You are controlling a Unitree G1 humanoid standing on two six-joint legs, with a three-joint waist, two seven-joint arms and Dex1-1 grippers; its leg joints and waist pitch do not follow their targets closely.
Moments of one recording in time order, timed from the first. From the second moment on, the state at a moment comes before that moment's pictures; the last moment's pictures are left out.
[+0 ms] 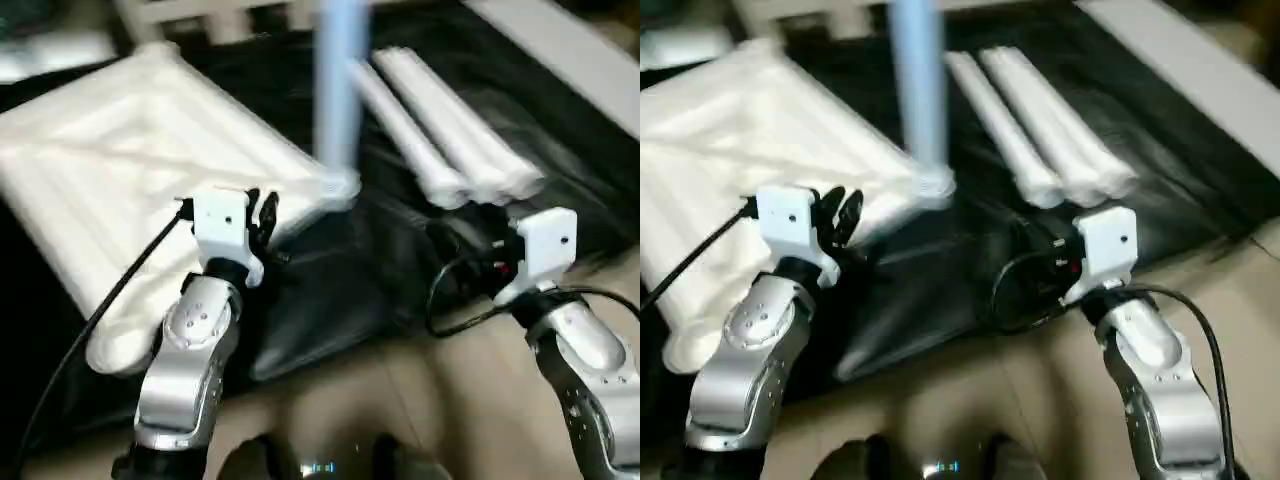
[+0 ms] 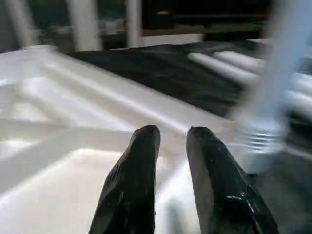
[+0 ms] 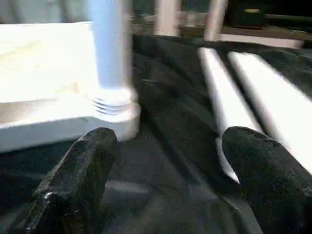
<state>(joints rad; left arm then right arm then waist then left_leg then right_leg) -0.21 0.03 -0.04 -0.27 -0.04 0.35 -0.08 -0.07 -0.31 -0.05 -0.38 0.23 0.38 0.31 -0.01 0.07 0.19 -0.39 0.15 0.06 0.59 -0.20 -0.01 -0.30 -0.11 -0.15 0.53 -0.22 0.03</state>
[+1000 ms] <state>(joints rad) -0.19 0.10 -0.10 -0.28 -0.14 0.35 -0.28 0.02 -0.28 -0.16 -0.42 0.31 0.30 0.31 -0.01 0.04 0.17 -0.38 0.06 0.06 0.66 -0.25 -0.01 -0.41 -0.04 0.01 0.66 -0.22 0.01</state>
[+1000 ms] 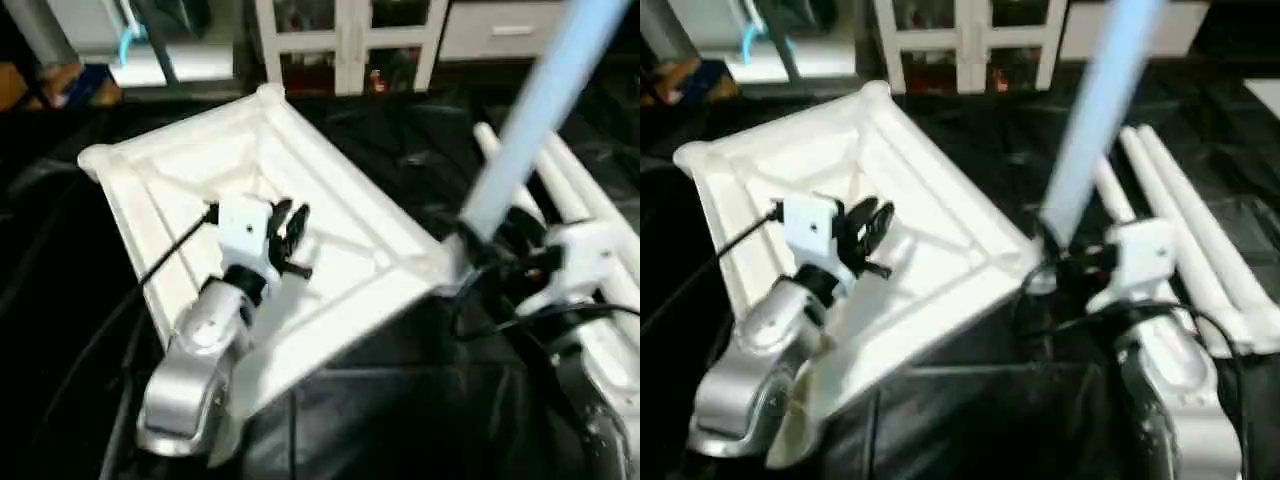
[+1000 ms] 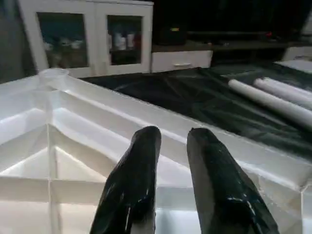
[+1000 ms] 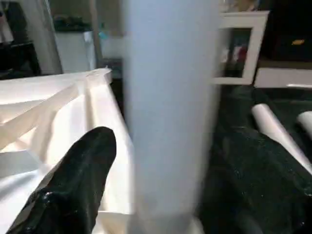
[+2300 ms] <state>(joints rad) -0.29 0.52 -0.44 -0.27 -0.12 0.47 -0.83 -0.06 -0.39 -0.06 -0.33 0.43 0.40 0.58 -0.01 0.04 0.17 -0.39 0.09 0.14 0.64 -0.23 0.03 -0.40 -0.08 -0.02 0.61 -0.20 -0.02</state>
